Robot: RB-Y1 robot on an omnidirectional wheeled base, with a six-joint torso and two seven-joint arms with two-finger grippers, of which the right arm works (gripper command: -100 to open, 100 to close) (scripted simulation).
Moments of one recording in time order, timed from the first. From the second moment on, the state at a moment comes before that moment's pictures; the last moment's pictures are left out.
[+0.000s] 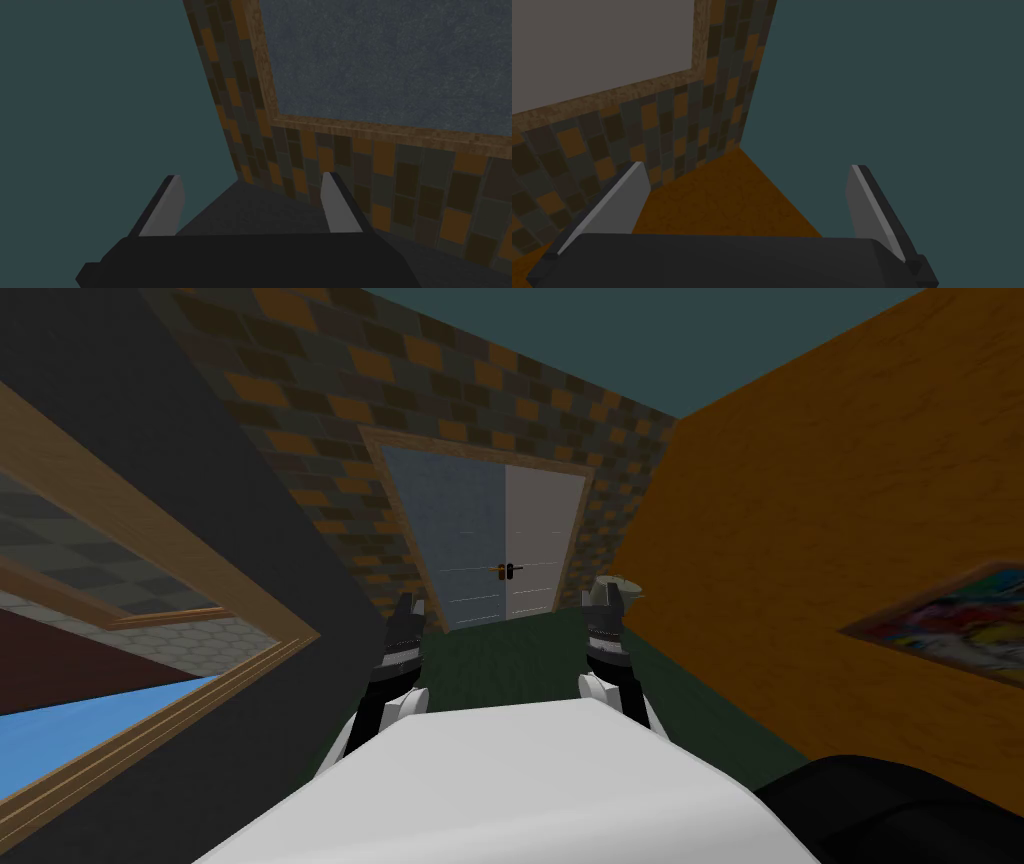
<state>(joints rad) 0.50 0.03 -0.02 -2.29 -0.03 -0.54 -0.01</state>
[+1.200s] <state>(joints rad) 0.39 -0.05 -0.06 -2.07 0.02 -0.50 -0.08</state>
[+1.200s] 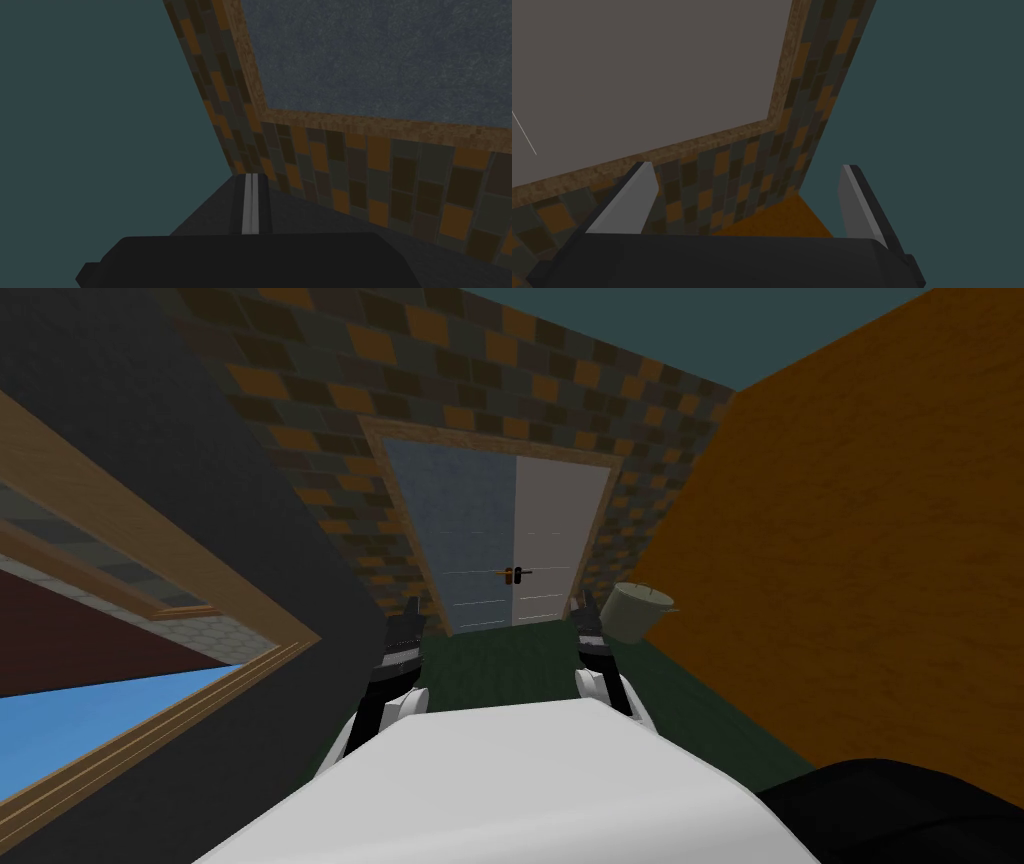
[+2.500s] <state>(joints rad) 0.25 -0.10 -0.12 -1.78 0.08 -0.44 -0.17</state>
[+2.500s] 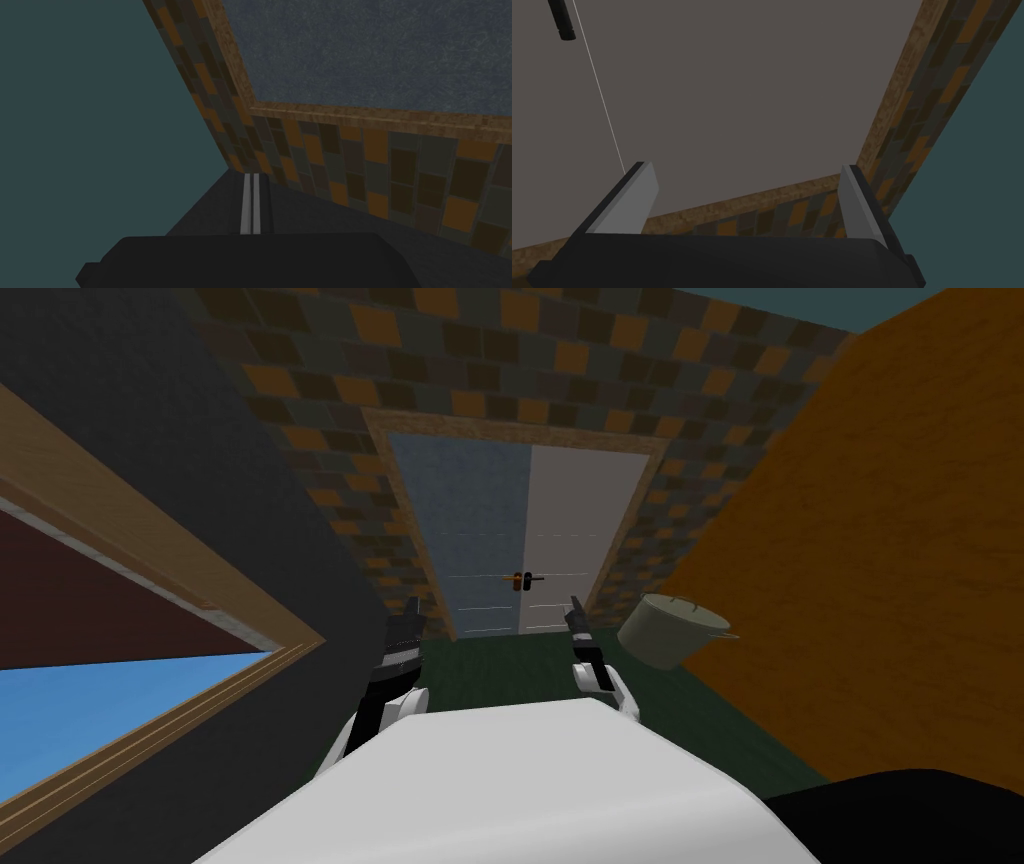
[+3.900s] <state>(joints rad) 0.08 -0.15 -0.18 -1.45 0.15 -0.37 -0.27</state>
